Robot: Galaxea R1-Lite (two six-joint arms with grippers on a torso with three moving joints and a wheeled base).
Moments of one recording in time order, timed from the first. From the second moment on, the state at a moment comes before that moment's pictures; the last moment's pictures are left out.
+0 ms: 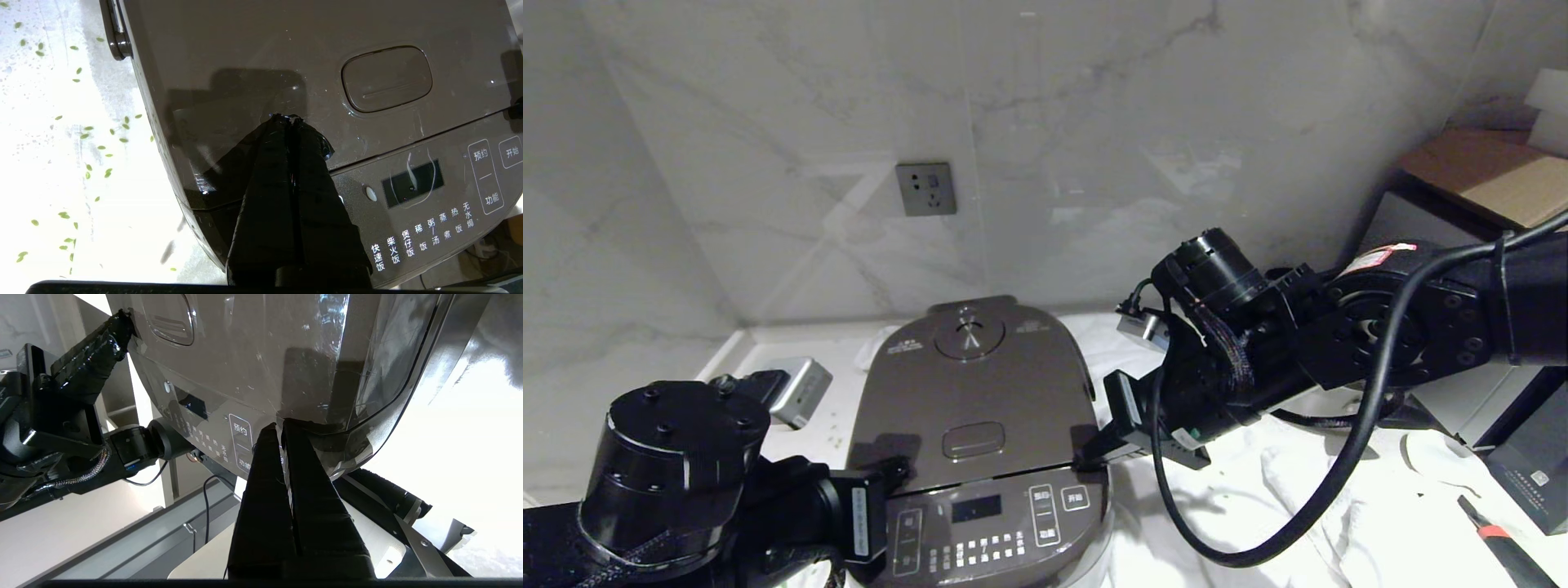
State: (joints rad) left arm -0.74 1.34 -0.50 -0.25 0.25 -0.50; right arm 0.66 1.89 -1.34 0.38 0.56 0.65
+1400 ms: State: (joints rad) left arm -0.66 0.93 -0.67 0.01 0.26 -0.42; right arm 0.62 1.74 -1.39 0.37 0.43 0.67
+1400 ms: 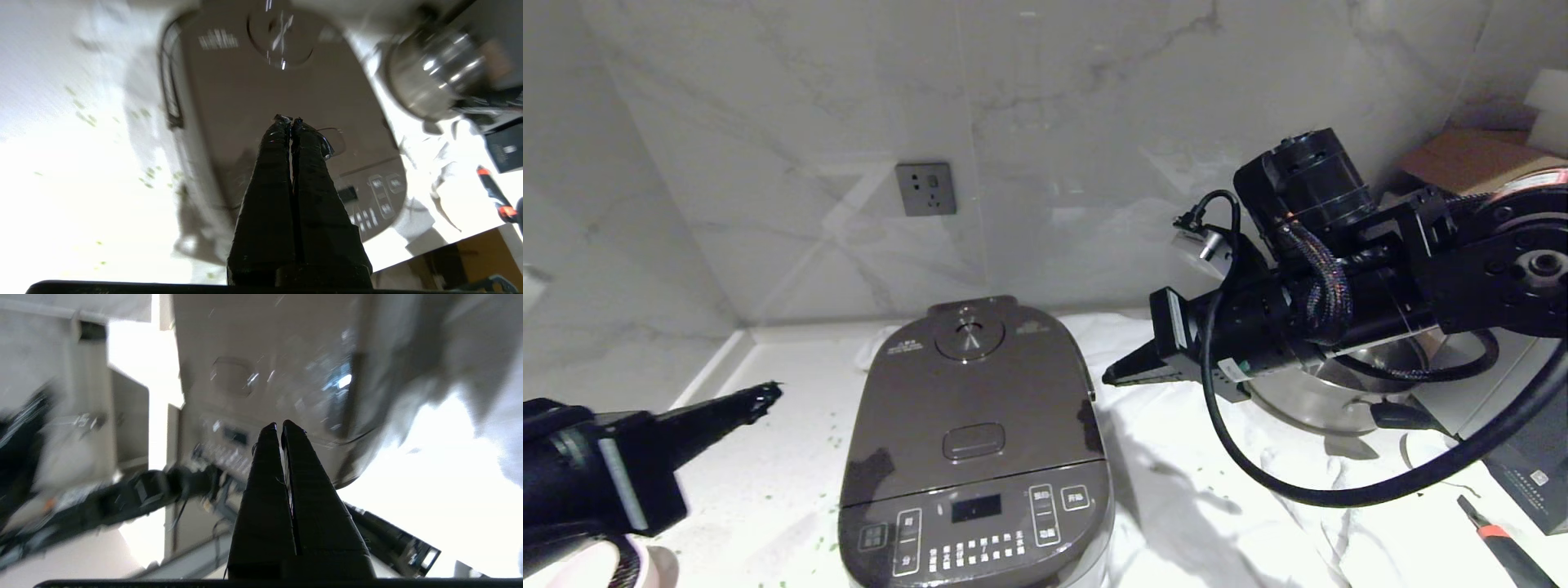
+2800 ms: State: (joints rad) left arm 0.00 0.07 -0.52 0.36 0.26 0.19; right arm 0.61 1.67 -1.29 0.36 0.42 0.67
